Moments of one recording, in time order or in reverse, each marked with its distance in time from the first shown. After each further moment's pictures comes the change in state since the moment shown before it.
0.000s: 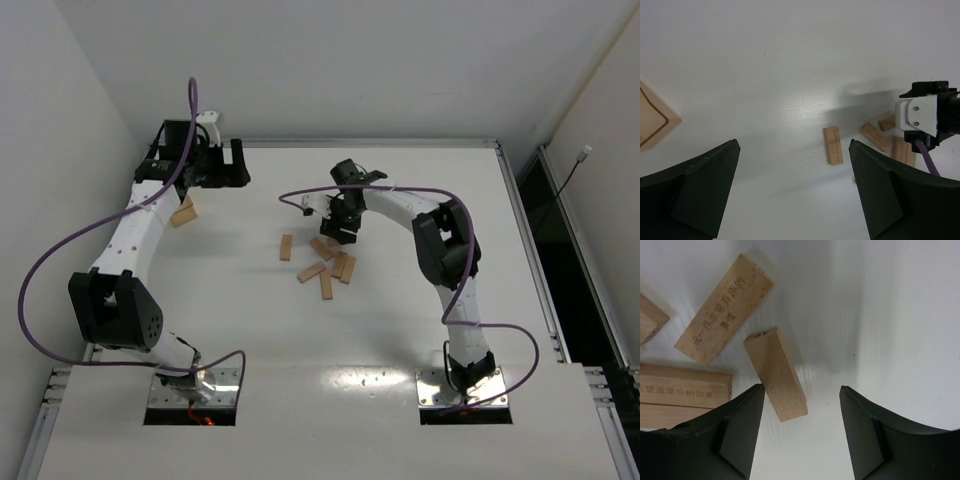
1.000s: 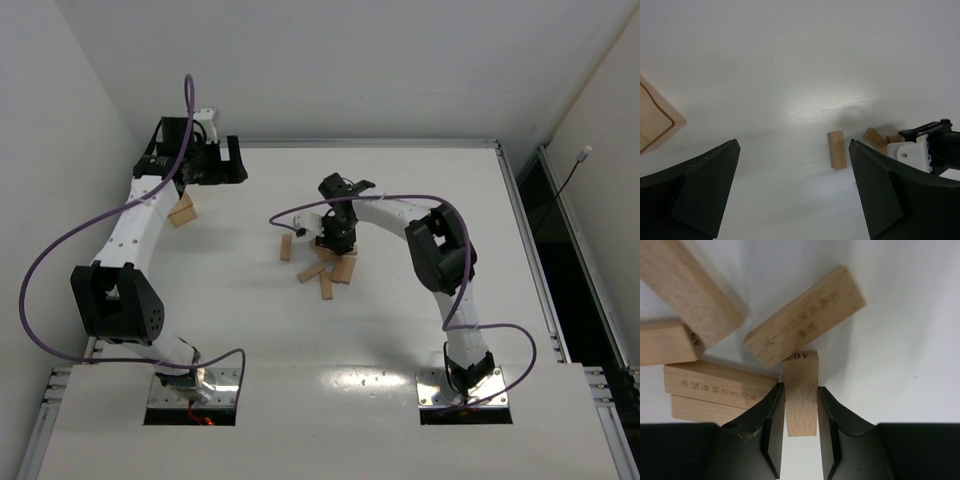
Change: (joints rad) left arm 0.029 0.039 0.031 -0.001 0.007 -0.004; right arm 0.087 -0.001 -0.026 -0.092 0.025 -0.055
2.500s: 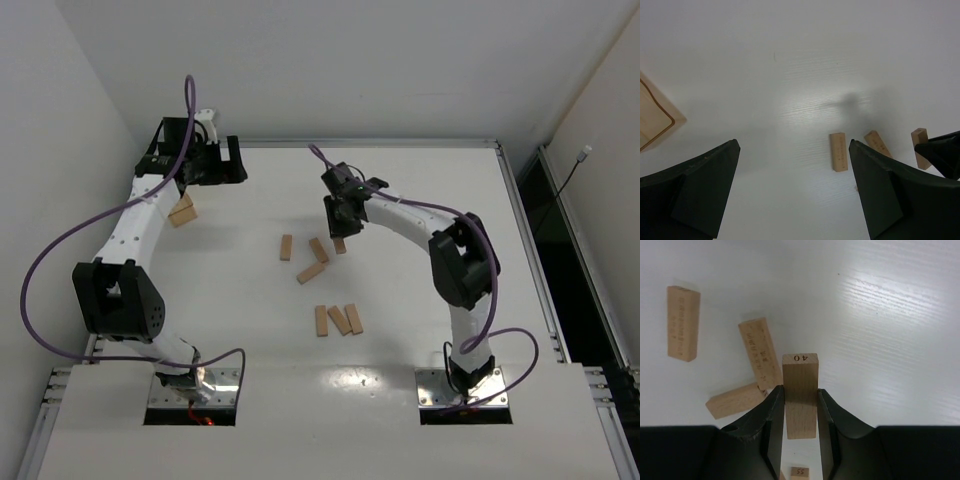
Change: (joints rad) left arm 0.000 0.016 0.004 0.001 -0.014 -0.015; right arm 0.010 -0.220 -0.117 0.170 0.299 1.333
